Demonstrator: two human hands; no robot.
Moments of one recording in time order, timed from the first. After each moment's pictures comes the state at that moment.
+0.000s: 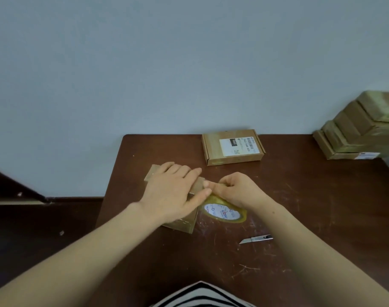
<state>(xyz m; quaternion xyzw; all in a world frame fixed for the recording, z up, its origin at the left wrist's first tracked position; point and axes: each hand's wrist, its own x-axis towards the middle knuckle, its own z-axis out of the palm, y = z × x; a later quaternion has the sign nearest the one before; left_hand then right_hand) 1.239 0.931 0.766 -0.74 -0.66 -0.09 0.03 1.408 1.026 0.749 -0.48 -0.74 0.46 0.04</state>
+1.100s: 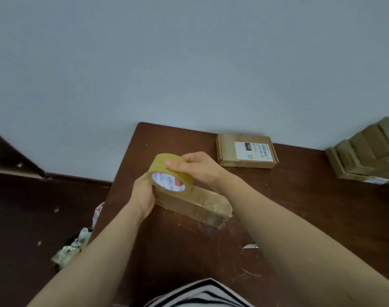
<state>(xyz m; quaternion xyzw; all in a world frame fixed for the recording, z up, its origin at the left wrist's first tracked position) 1.174 0.912 0.665 -0.08 -0.61 -0.66 -0.44 1.290 1.010 0.762 -0.34 -0.70 0.62 0.03</state>
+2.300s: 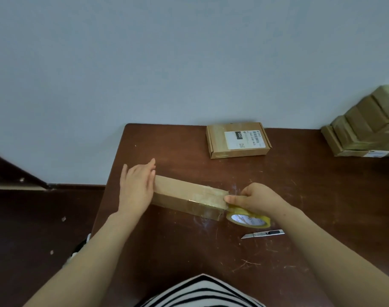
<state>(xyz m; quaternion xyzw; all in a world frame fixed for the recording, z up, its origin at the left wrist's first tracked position) 1.175 0.911 0.674 -0.49 -0.82 -0.29 -0.08 1.447 1.044 0.701 -0.54 -0.75 0.36 -0.13</state>
